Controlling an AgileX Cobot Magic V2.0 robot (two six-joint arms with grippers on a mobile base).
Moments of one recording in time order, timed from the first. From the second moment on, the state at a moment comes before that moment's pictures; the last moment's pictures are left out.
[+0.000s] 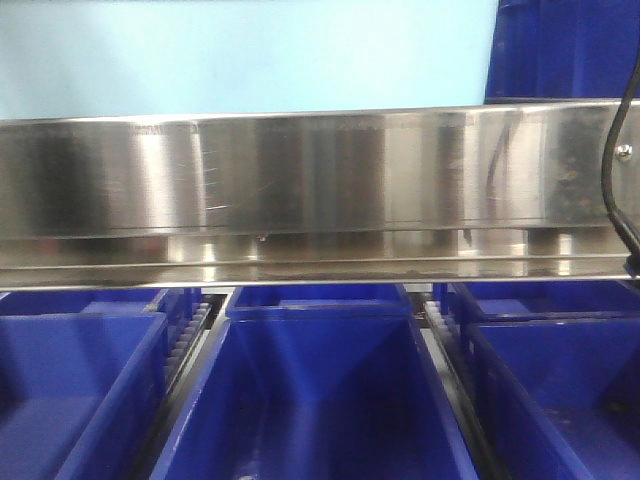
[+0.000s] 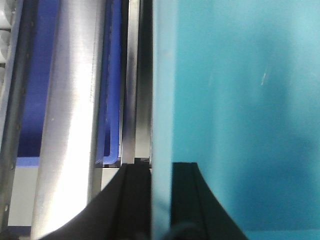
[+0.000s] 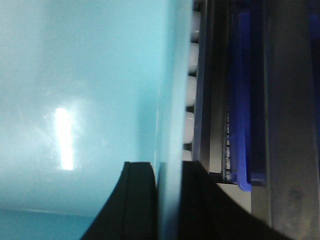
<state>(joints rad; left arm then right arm) -0.40 1.60 -1.62 0.14 1.22 -0.34 0.58 1.66 -1.71 -0.12 1.23 0.47</state>
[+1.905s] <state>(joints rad) -0.45 1.54 -1.90 0.27 1.18 -0.37 0.67 1.66 -2.05 -0.40 1.26 0.51</state>
